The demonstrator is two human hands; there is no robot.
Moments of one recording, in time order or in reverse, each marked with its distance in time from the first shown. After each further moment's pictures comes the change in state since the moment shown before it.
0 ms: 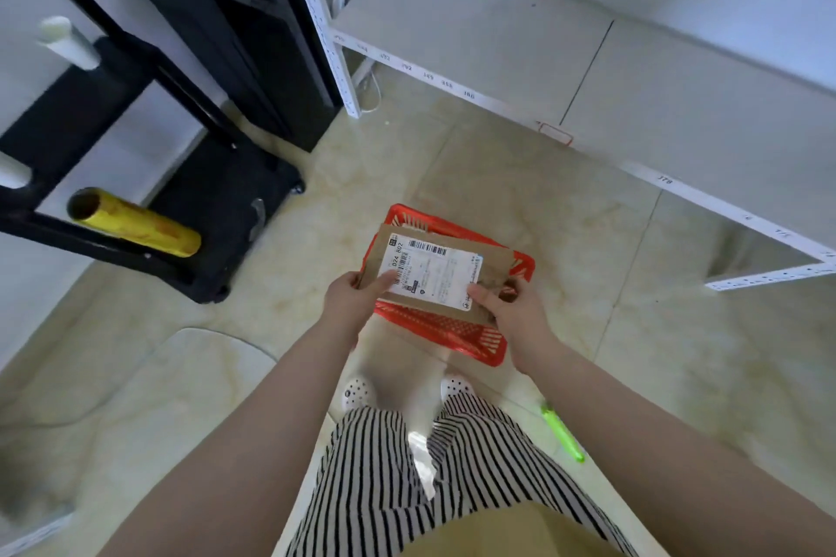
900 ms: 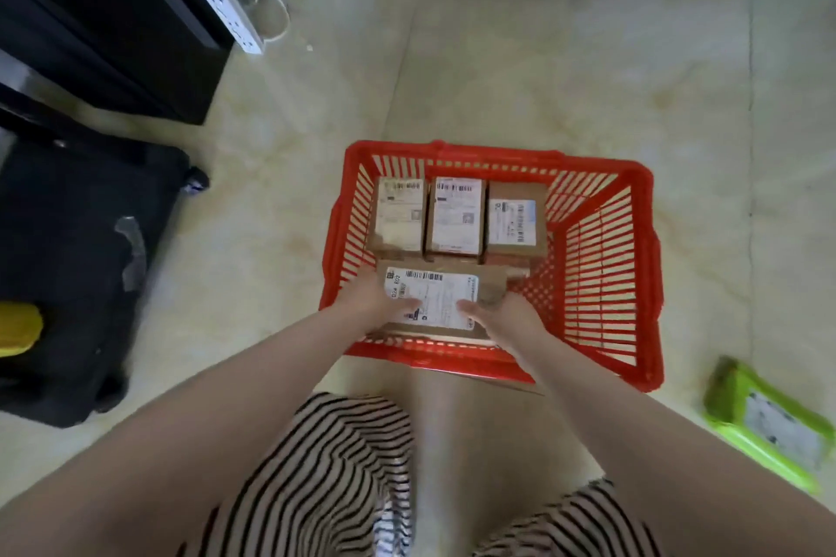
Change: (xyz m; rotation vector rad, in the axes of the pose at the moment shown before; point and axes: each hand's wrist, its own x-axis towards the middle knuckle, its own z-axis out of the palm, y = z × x) left_hand 0.406 -0.217 0.094 1.047 -0.362 0.215; right_hand 0.330 0.287 0.091 -0.518 0.078 0.169
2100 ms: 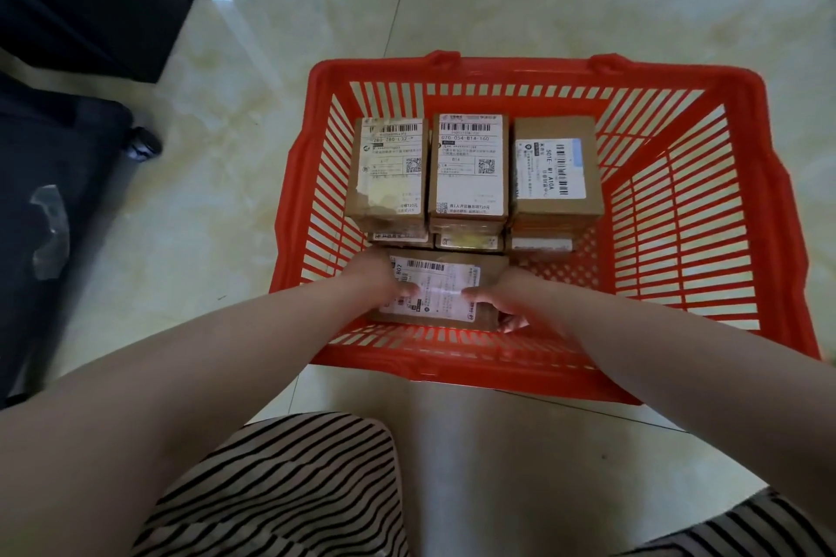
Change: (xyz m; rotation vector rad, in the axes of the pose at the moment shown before) left_hand 0.138 -0.050 0.077 0.369 0.025 0.064; right_hand 0.146 0.050 0.050 -0.156 -0.201 0.157
